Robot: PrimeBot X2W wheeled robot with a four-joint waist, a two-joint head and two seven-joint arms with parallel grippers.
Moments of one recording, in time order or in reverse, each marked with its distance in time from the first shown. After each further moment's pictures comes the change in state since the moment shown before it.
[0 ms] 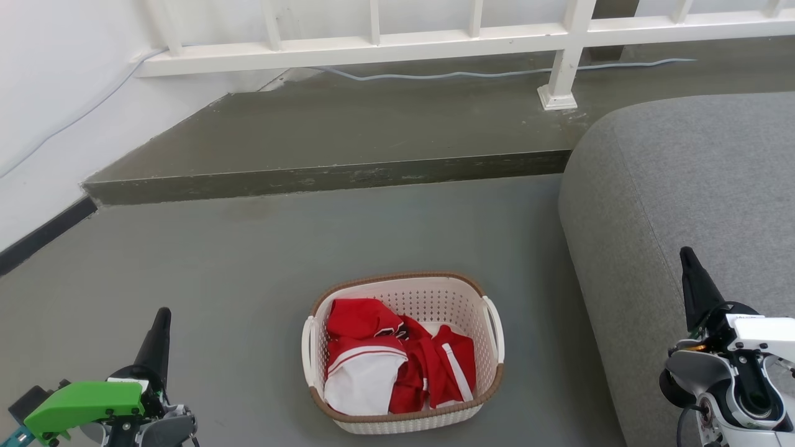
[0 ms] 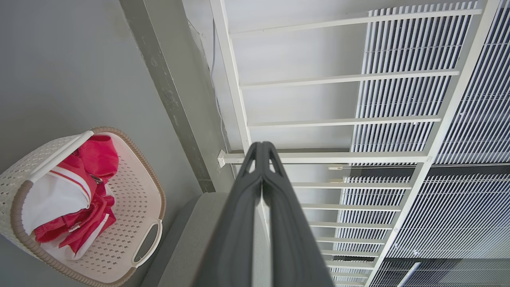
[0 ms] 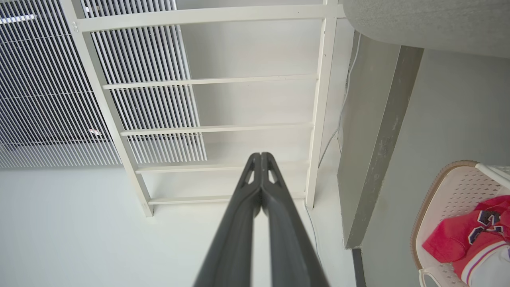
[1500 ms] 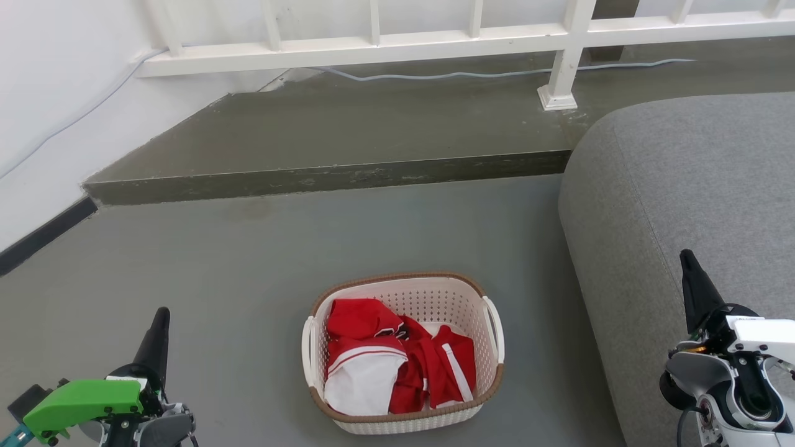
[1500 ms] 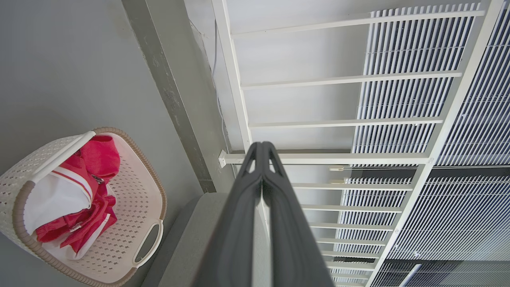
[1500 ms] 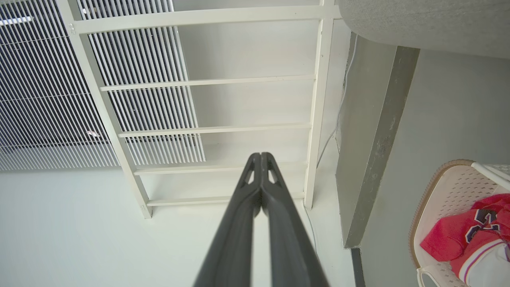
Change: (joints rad) left arm -0.012 -0.001 0.006 0.022 0.000 -0.001 0.009; right arm 0.000 0.002 -0.005 0.011 0.000 0.000 0.003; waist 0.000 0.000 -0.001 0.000
